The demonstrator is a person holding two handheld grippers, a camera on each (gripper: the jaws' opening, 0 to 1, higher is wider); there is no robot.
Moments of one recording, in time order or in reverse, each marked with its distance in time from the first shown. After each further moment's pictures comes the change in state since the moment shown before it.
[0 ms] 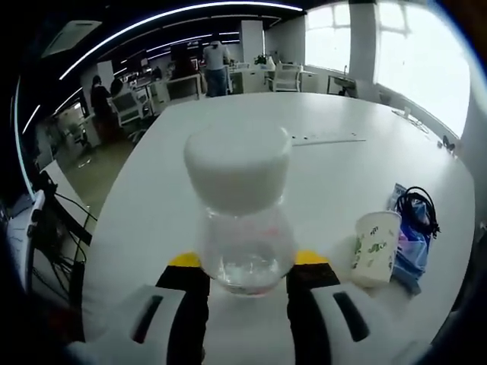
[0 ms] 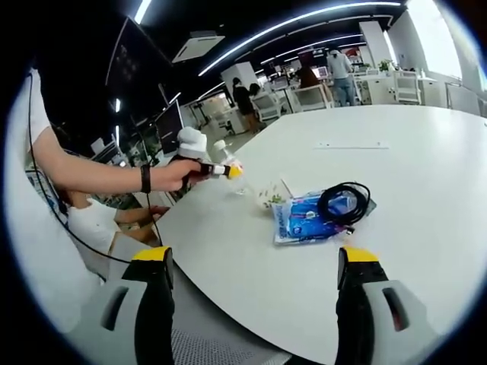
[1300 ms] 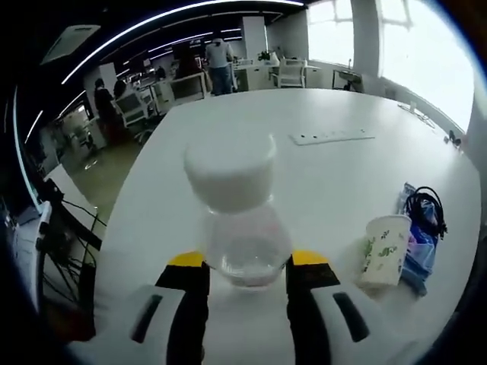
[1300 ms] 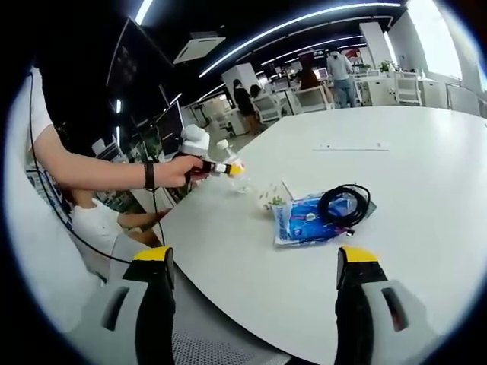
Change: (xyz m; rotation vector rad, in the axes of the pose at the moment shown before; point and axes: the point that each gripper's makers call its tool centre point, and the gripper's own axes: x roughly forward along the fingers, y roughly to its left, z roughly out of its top) left arm -0.006 0.009 0.007 0.024 0.019 0.042; right arm 0.000 -0.001 0.004 -0.003 -0.014 0.006
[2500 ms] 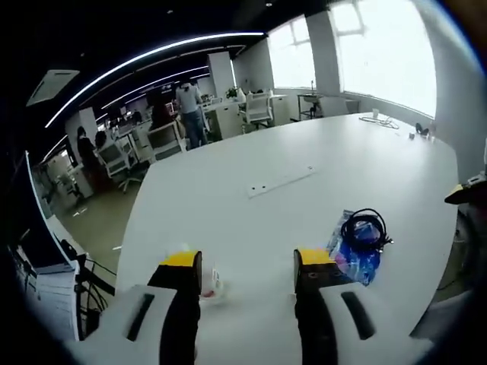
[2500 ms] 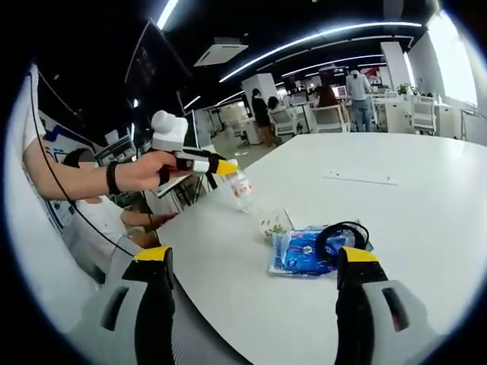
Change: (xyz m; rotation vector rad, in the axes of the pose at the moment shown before) left arm -0.104 -0.086 0.072 0.170 -0.203 -0.117; right arm -0.005 -0.009 0.050 -0.120 -0.058 0.055
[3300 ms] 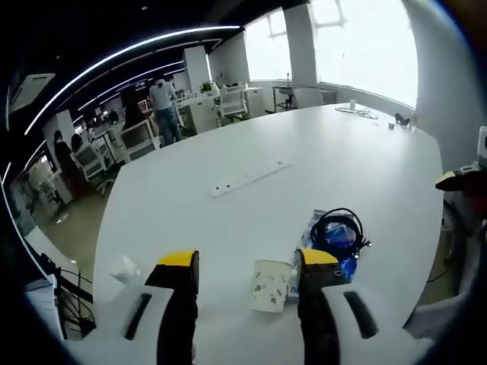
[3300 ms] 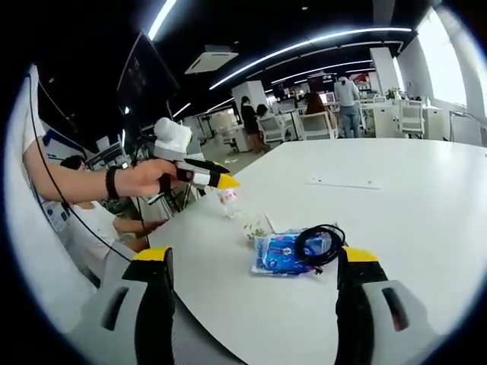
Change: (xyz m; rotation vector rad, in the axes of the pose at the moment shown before) left arm 0.033 -0.054 -0.008 0.025 0.071 -0.134; right arm -0.028 -0.023 0.001 0.017 -0.037 -0.062
